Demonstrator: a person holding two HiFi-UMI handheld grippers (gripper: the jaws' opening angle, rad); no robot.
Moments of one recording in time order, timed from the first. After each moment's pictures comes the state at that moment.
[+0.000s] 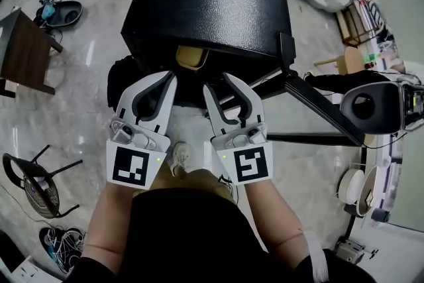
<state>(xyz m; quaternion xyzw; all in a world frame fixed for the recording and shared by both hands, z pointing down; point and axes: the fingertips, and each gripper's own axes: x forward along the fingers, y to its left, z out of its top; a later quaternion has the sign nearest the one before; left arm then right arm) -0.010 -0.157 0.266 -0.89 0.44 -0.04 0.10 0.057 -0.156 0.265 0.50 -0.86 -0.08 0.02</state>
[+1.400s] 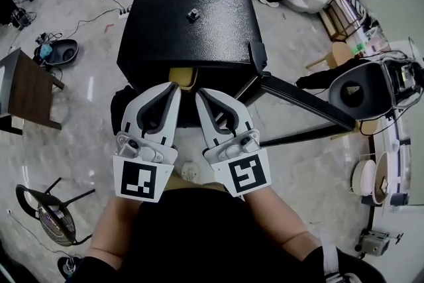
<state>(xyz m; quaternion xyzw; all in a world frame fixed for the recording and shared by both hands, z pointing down) 0.021 -0.126 0.187 -0.90 0.42 0.01 0.13 0.055 -0.118 0.189 0.50 -0.86 -0.10 -0.04</state>
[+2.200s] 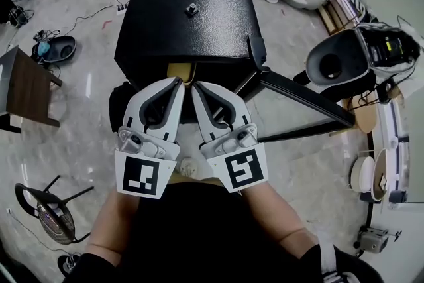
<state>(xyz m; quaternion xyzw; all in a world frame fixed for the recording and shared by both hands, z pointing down) 0.035 -0.127 0.191 -0.91 0.39 -0.02 0.16 0.056 -0.124 0.187 0.50 -0.86 -0.10 -0.04</state>
